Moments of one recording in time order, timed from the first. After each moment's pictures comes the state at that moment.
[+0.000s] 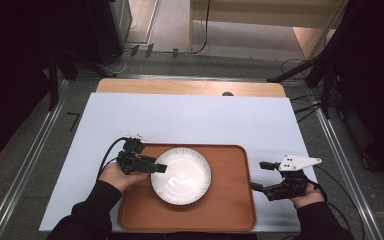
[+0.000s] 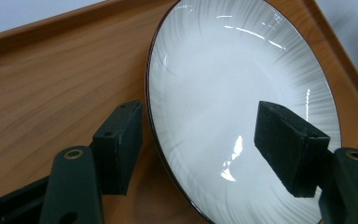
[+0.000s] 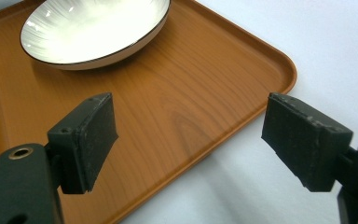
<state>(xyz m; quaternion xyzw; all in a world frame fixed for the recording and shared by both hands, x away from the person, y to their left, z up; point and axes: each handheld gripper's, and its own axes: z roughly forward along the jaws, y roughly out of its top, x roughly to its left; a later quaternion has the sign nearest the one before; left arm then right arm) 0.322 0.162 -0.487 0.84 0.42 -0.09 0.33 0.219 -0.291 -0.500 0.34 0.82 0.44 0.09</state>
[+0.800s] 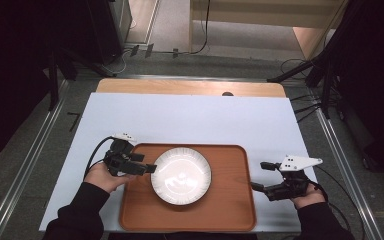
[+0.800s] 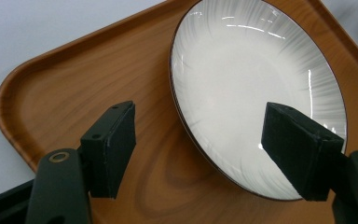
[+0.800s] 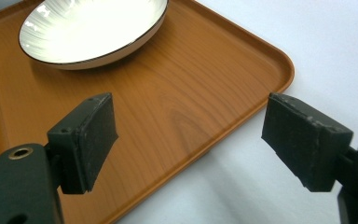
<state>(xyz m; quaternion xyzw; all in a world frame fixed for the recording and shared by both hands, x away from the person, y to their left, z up) 0.312 0.190 -0.468 0.85 0.39 -0.04 0.34 0.218 -0.293 -0.500 0.35 0.82 0.44 0.09</state>
